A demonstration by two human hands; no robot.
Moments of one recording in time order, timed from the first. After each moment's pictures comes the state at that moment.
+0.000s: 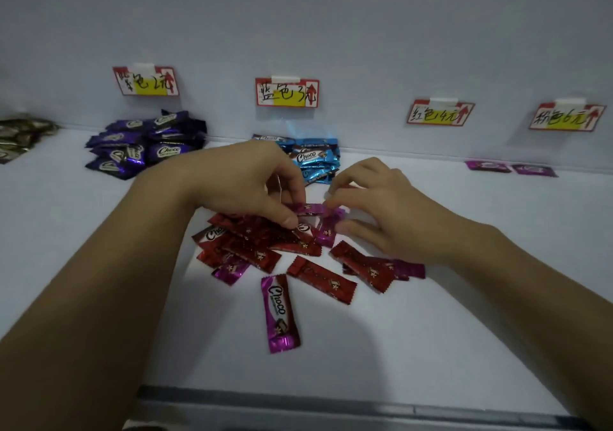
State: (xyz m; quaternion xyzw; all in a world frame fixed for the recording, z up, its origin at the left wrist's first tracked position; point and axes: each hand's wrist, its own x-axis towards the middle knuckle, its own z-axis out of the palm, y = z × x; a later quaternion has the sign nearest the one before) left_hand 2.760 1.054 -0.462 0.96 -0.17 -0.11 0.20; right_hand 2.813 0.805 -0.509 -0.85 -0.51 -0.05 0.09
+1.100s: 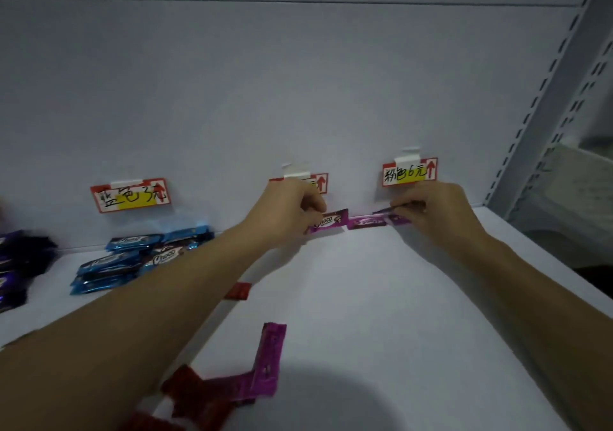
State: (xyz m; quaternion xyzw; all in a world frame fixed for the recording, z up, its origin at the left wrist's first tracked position) left_hand 2.912 0.856 -0.470 0.94 -0.15 0.10 0.29; right_hand 2.944 0.584 -0.496 -0.93 -0.19 -0.23 0.23
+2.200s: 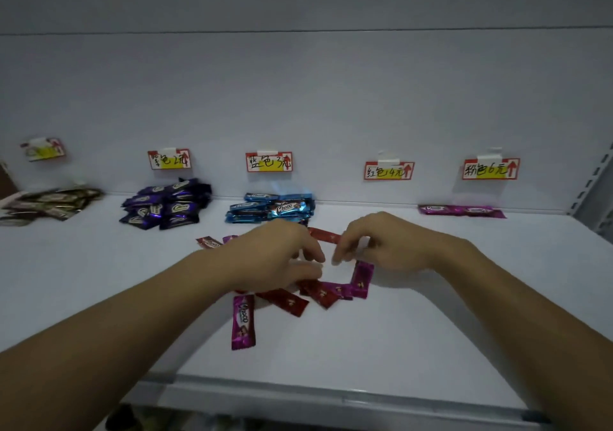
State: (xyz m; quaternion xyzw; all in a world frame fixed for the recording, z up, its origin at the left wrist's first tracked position) left_hand 2.721 0.963 -0.468 0.98 -0.18 0.01 0.10; right_hand 2.827 0.743 -0.473 -0.85 -0.48 0.11 0.19
